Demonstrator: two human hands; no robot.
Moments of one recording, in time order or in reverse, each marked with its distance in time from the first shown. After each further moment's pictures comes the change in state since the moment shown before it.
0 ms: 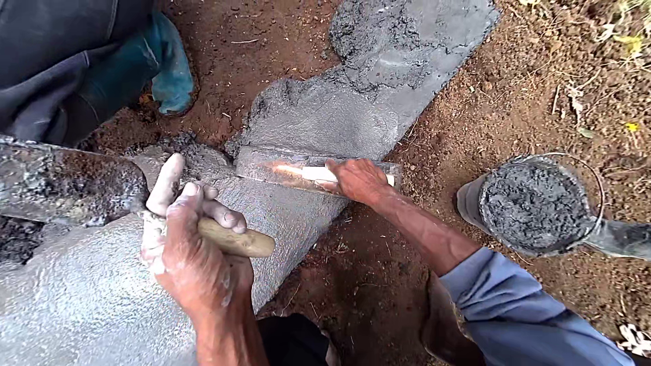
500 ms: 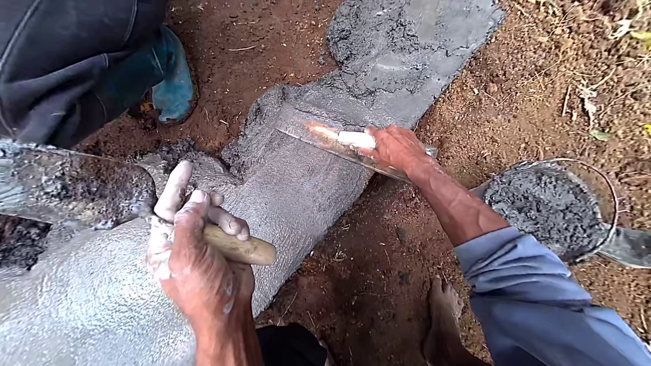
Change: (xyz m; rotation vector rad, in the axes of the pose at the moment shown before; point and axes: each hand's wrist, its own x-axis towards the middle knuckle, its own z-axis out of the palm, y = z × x) left_hand -0.009 -0.009 0.016 0.031 -0.015 0.005; right_hand 0.019 0.103 -0.035 0.014 0.070 0.215
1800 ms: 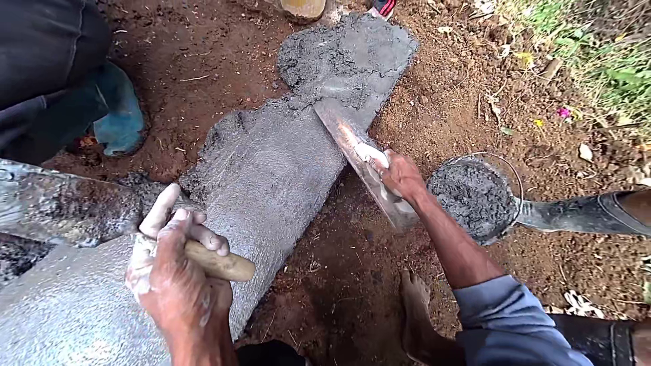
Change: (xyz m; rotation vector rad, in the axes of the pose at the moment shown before) left_hand -0.007 -0.006 0.017 -0.007 -0.093 -0.083; right_hand -0.093 0.066 0.004 0.387 0.123 0.488
